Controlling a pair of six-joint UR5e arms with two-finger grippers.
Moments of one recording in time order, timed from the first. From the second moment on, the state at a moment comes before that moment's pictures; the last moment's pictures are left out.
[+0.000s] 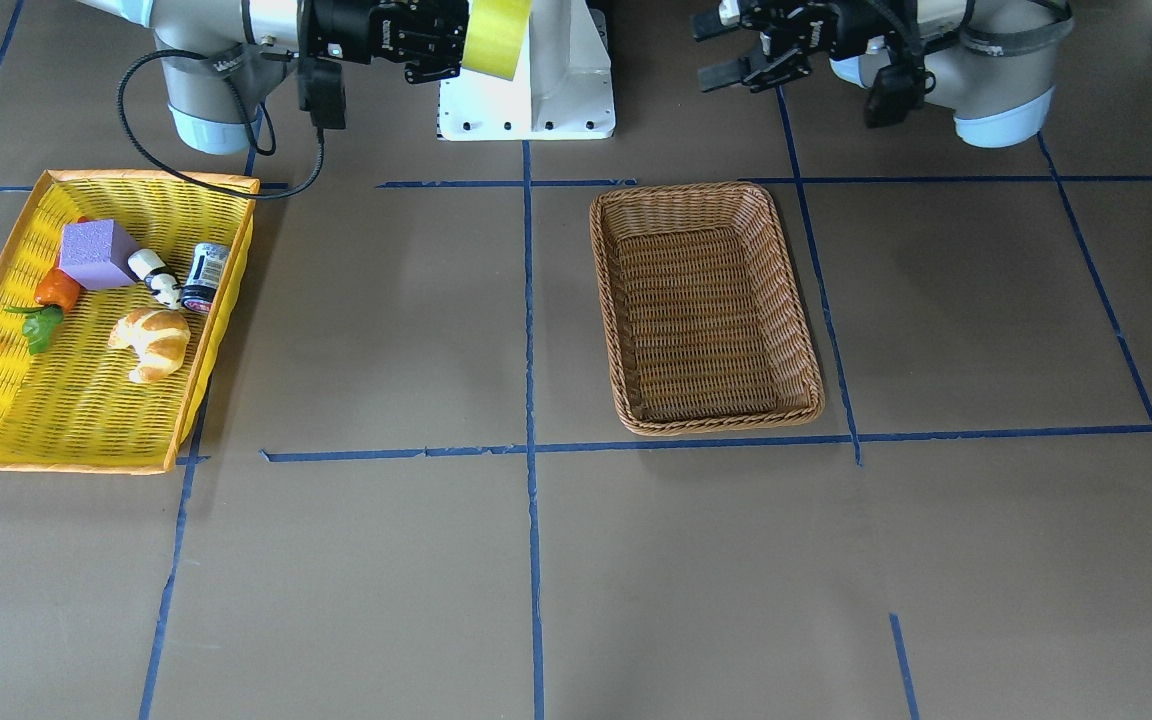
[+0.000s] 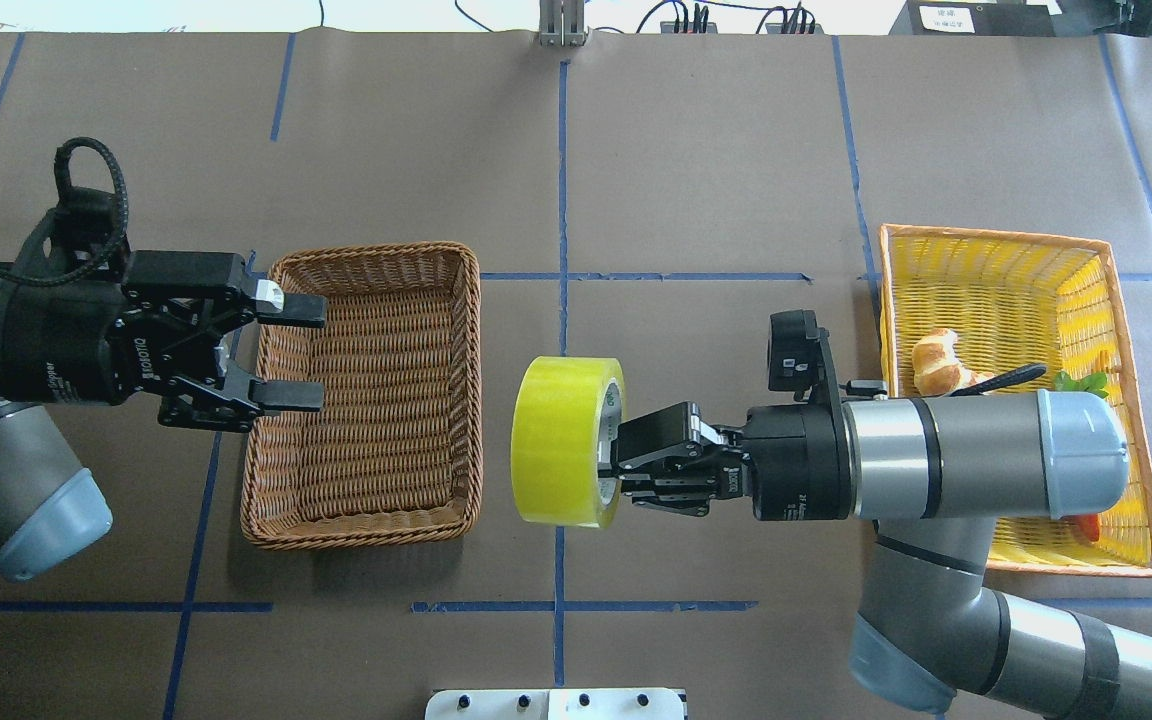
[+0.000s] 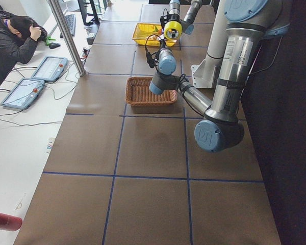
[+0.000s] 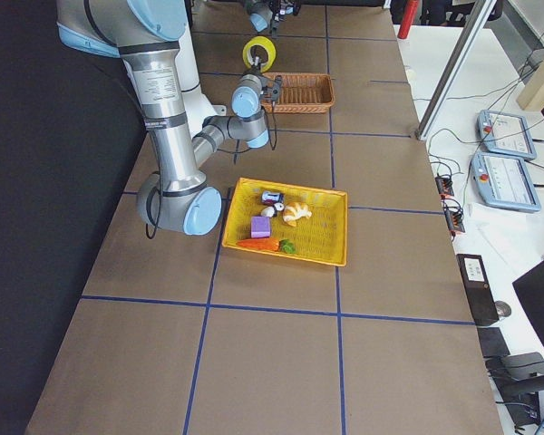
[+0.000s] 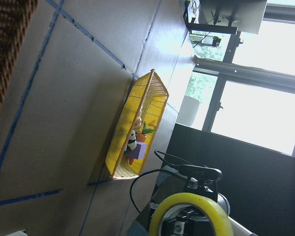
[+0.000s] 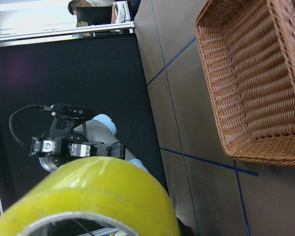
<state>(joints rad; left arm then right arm) -0.70 -1.81 -1.90 -3.18 -2.12 -2.24 0.40 -1.23 1.83 0.00 1.88 1.99</state>
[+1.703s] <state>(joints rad) -0.53 -1.94 -1.89 -3.16 -2.00 -2.34 0.33 -1.14 1.76 -0.04 1.83 1.98</state>
